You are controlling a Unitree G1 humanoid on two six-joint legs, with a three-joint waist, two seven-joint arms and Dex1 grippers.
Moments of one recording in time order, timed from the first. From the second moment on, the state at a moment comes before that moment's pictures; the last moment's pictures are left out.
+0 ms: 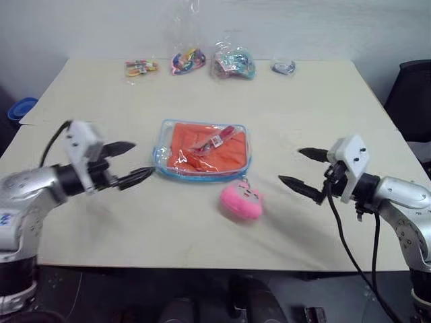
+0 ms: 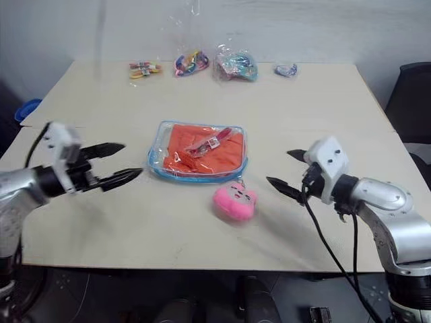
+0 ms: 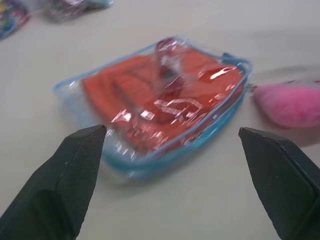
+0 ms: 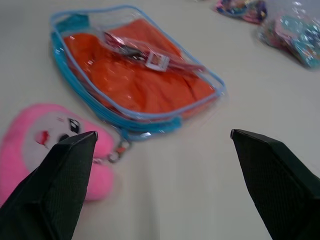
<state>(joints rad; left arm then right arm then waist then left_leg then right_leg) -0.39 0.81 0.19 -0.27 -0.54 0.65 -0.79 -0.26 -0.77 -0.18 -0.52 0.51 0.65 0.77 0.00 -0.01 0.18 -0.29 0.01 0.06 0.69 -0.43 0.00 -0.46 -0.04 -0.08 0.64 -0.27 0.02</state>
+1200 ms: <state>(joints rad) -0.85 0.43 -0.19 0.52 0.00 0.10 -0.70 -0.14 -0.76 -0.20 -0.75 0.64 0.82 0.57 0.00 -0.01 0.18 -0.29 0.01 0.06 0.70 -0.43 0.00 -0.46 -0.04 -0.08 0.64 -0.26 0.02</state>
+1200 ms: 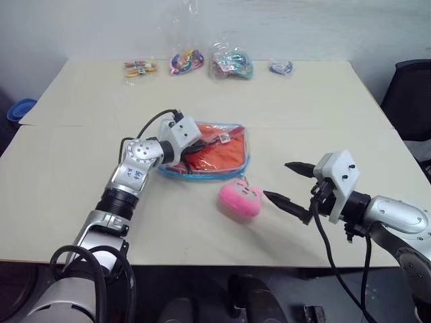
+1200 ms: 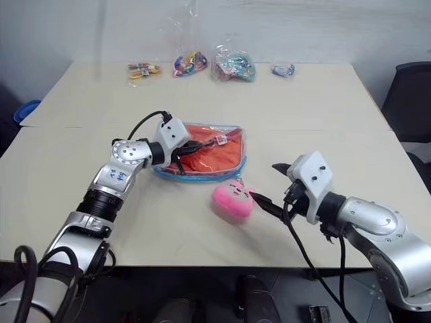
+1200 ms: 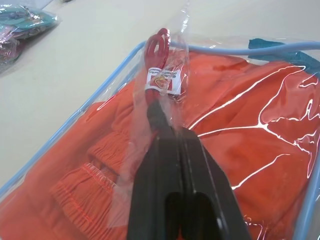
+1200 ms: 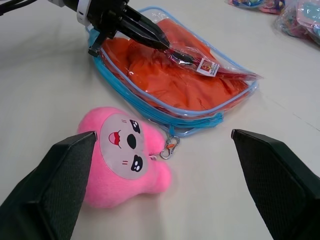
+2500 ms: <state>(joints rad) -0.04 0.79 0.67 0.06 -0.21 0.47 -0.40 -0.52 -0.75 0.06 -0.36 0.57 0.65 0.97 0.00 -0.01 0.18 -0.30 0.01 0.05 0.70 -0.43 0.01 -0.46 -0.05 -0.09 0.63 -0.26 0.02</state>
